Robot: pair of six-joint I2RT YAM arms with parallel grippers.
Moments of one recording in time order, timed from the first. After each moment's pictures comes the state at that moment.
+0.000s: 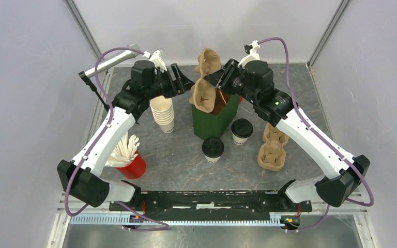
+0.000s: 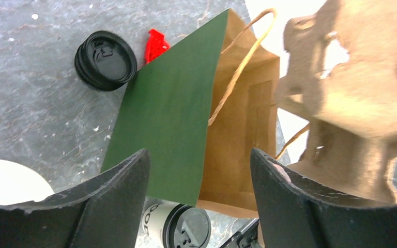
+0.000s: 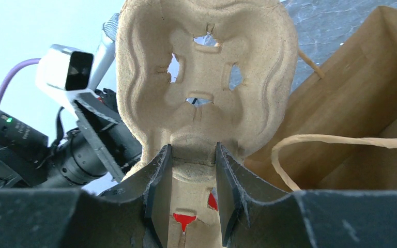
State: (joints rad) left arm -0.41 1.35 1.36 -0.41 0.28 -0.64; right arm 0.67 1.38 1.47 -0.28 0.03 0.86
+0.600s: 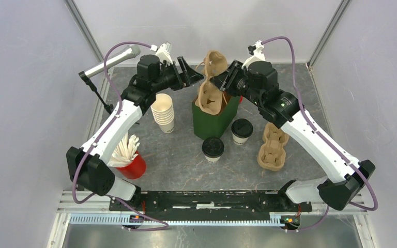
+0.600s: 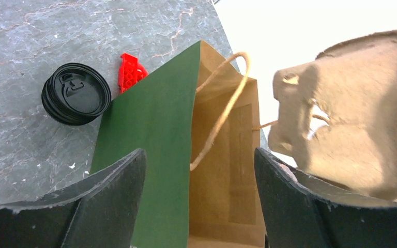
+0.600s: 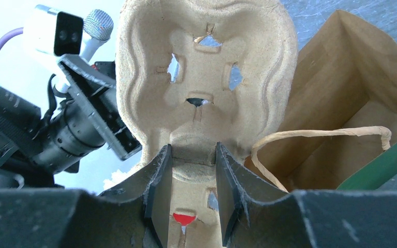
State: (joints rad) left arm -0.41 1.44 1.39 -0.22 0.37 -0.66; right arm 0.67 1.34 1.49 -0.39 0.09 0.79
